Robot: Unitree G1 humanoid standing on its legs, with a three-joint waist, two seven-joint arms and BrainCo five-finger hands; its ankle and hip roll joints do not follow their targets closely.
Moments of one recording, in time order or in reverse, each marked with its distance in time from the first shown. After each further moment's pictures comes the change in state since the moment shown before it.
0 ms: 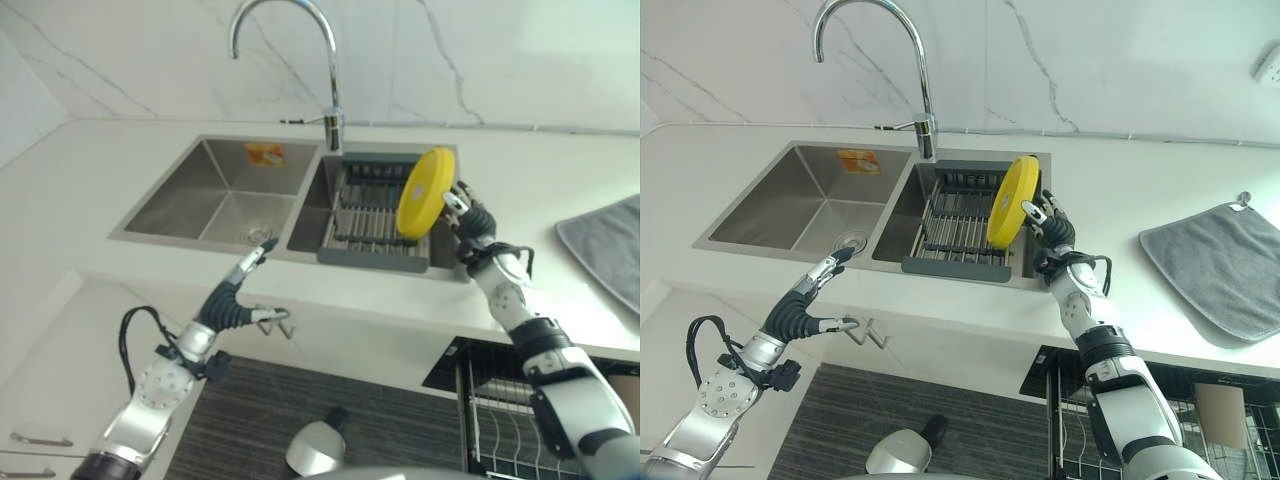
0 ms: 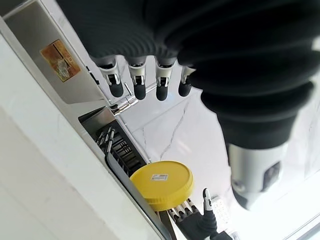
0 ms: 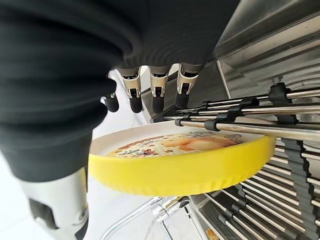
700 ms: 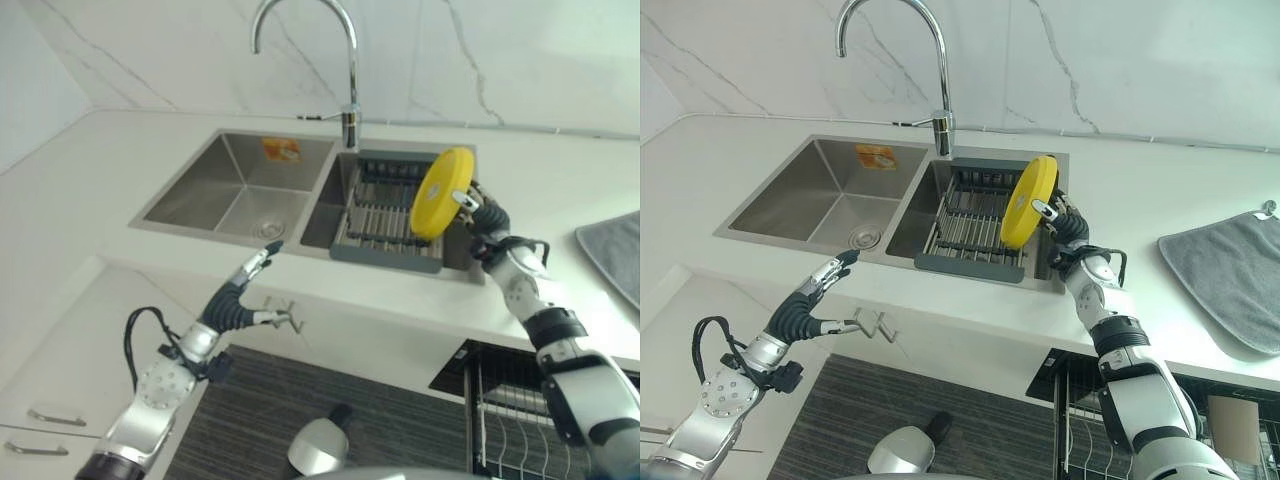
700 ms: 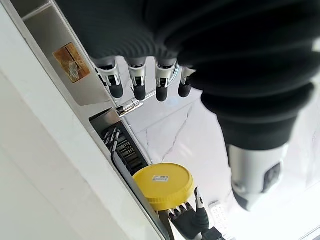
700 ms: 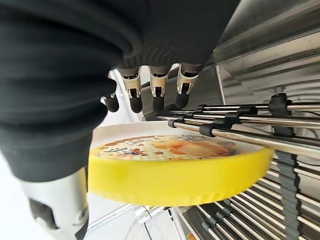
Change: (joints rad) left arm -0.003 -0.011 -0.004 0.002 -0.027 -0.001 -0.053; right arm -0.055 -0.065 0.011 0.092 -0.038 0.039 0.037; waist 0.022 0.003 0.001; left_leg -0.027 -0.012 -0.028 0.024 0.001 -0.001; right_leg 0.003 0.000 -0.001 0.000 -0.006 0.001
